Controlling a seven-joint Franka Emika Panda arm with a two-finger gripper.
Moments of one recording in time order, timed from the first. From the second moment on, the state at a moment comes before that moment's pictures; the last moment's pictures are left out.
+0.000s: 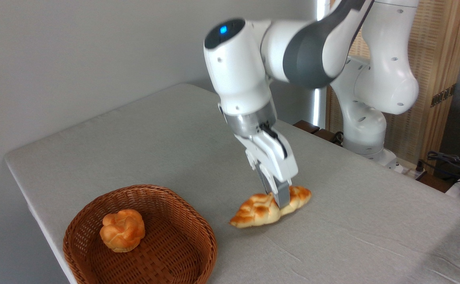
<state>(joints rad) -0.17 -0.26 0.26 -2.30 0.15 1.88 1.06</state>
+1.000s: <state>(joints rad) -0.35 0.00 0.44 -1.93 -0.19 2.24 1.02</state>
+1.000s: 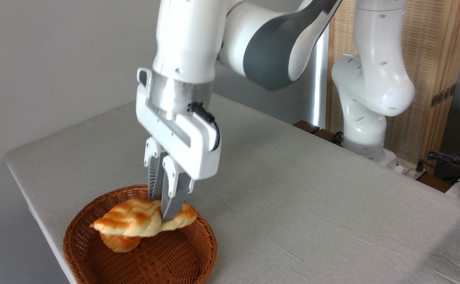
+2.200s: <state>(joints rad) -0.35 0.06 0.42 -1.93 -0.19 2.30 1.02</state>
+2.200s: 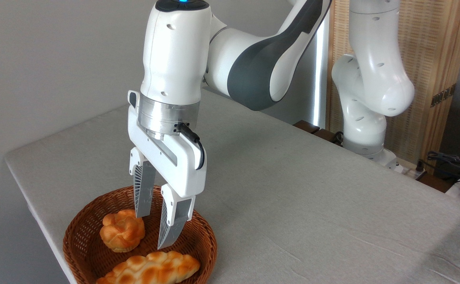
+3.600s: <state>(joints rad) -0.10 0.01 0.06 -1.64 0.00 1.68 0.60</state>
